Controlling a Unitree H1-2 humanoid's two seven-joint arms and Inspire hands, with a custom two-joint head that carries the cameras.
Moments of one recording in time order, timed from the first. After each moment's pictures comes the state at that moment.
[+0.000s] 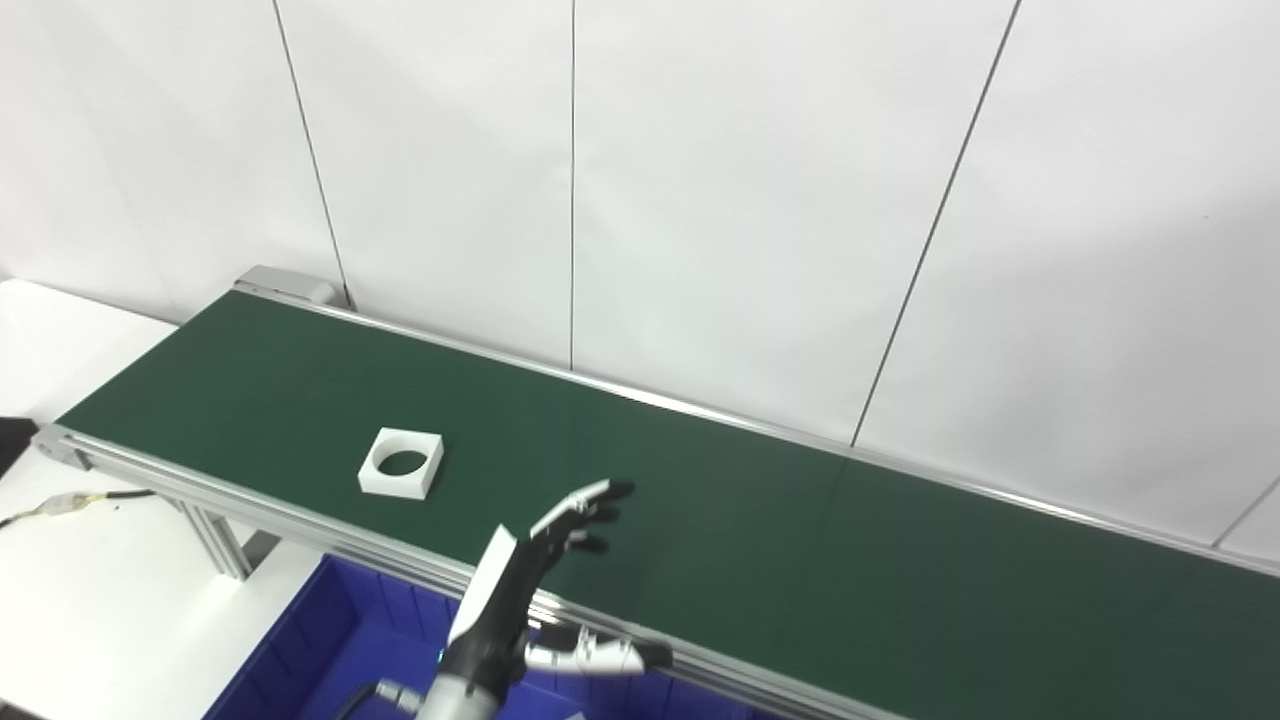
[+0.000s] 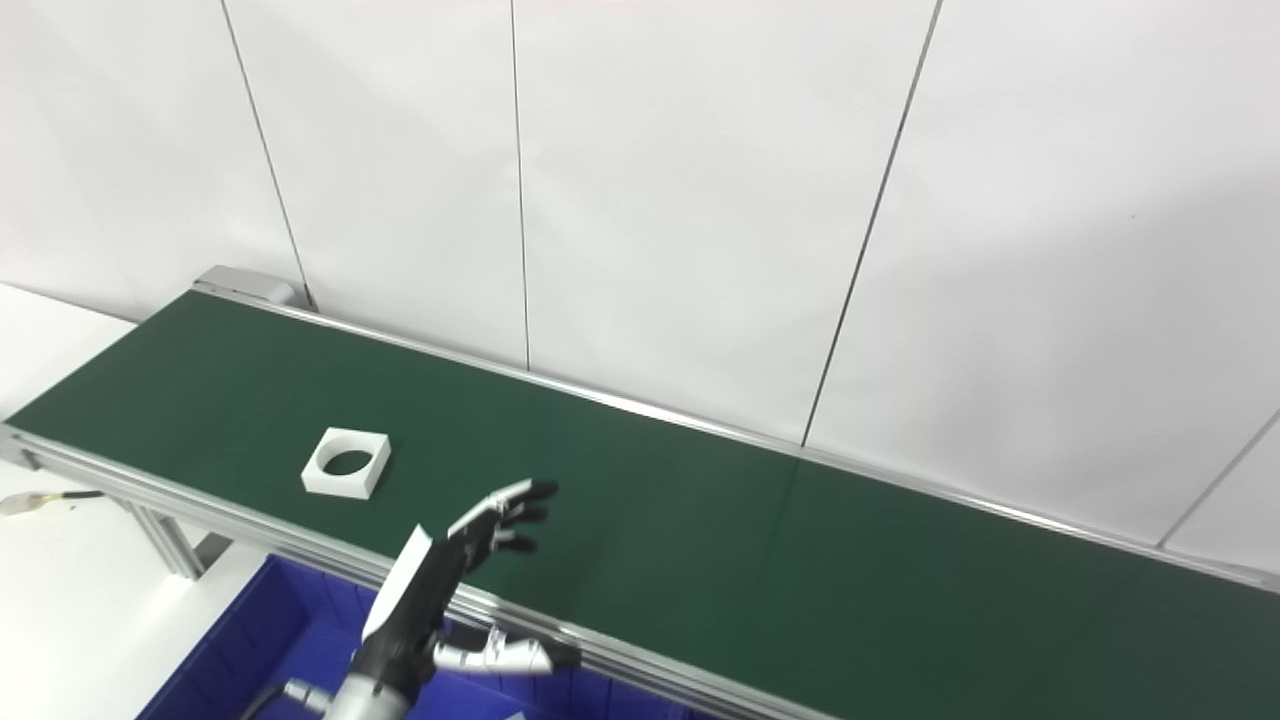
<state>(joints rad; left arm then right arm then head) 0.08 0.02 -0.03 -0.19 0.37 -0.10 0.00 0.25 -0.11 0.23 0.07 -0.26 -0.17 0.03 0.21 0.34</state>
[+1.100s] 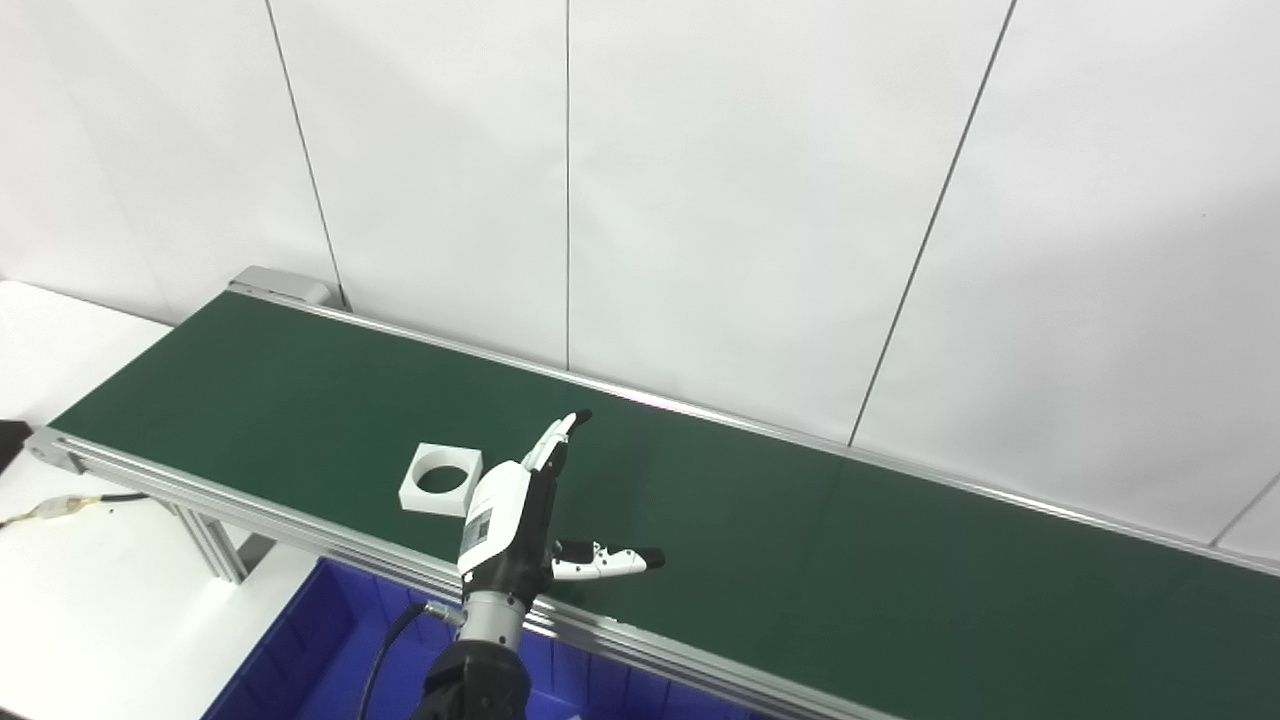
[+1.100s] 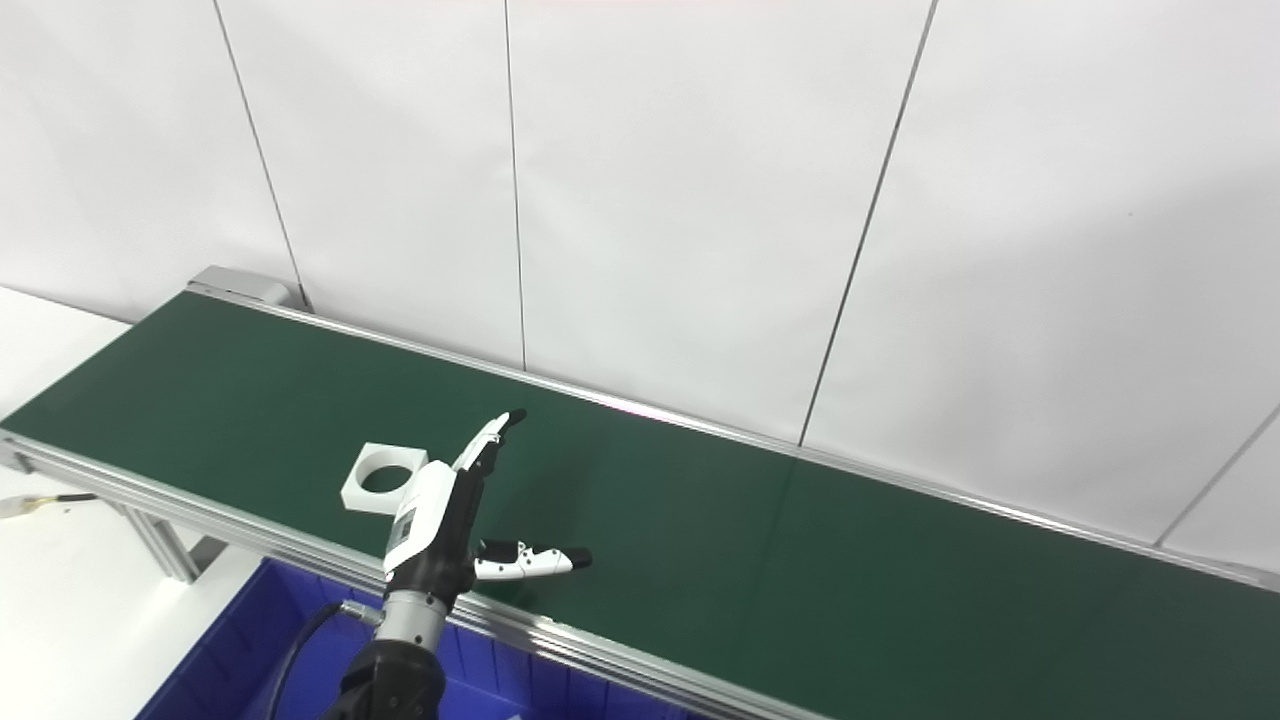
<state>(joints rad) -0.11 0.03 -0.06 0.09 0.70 0.05 0.30 0.22 -0.11 0.22 0.15 -0.25 -0.23 0.03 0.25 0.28</state>
